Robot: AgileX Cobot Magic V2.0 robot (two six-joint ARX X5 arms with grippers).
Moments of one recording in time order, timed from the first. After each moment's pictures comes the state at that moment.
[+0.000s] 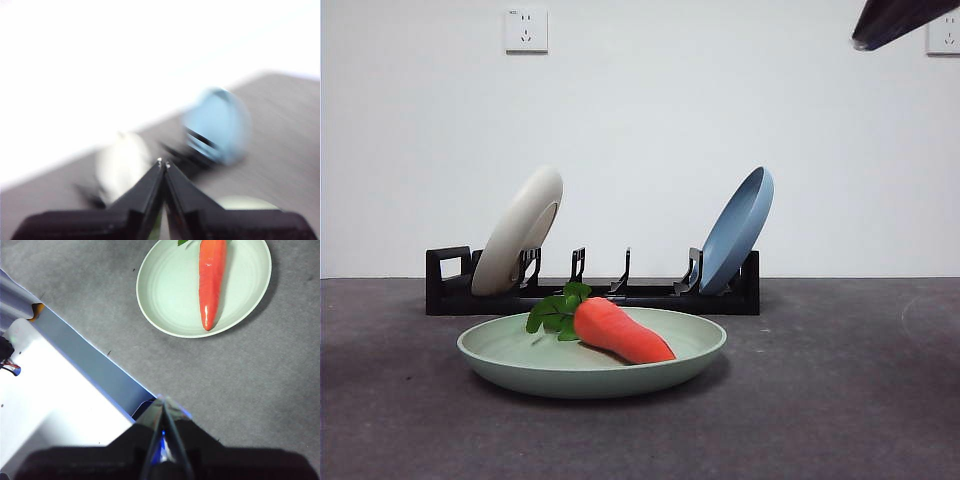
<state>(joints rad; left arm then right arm) -0.48 0.52 0.81 -0.34 -0.06 0.18 0.73 0.87 0.92 -0.89 -0.23 0.19</state>
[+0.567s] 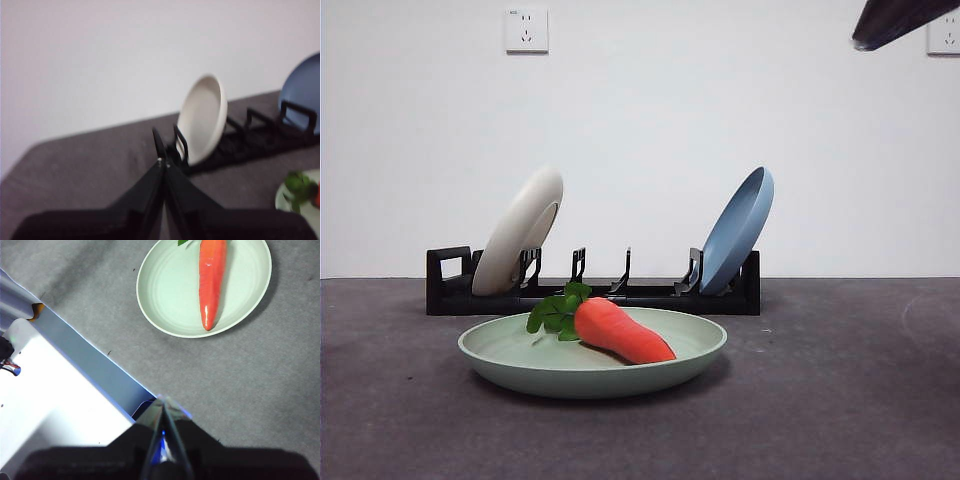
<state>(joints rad) -0.13 0.08 0.16 -0.07 -0.01 0.13 0.73 0.87 0.92 -0.89 -0.23 0.19</state>
